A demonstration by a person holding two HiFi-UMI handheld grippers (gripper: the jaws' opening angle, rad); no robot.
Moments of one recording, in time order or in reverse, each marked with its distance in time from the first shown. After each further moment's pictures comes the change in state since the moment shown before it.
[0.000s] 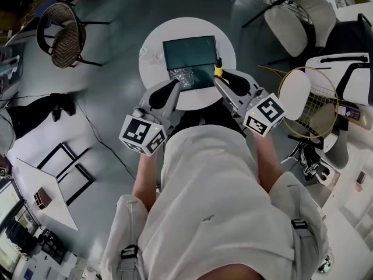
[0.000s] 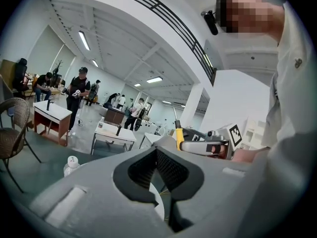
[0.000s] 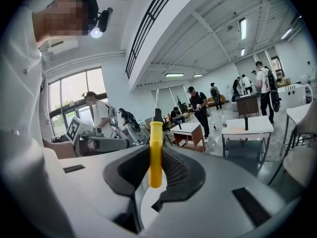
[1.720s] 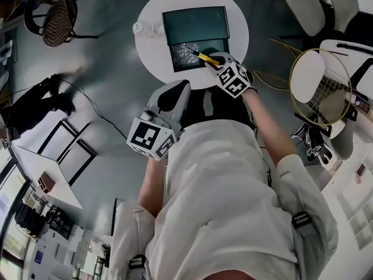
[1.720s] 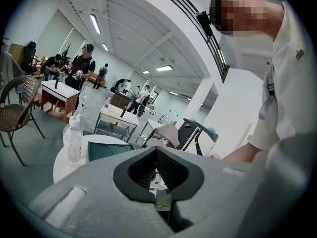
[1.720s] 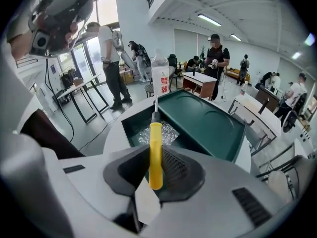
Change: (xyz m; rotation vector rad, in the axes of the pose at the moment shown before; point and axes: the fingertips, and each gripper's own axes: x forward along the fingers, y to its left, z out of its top) left arm 0.008 0.005 -0.080 -0.140 0.141 0.038; right arm 0.086 -0.080 -0.278 -0.340 0.716 0.021
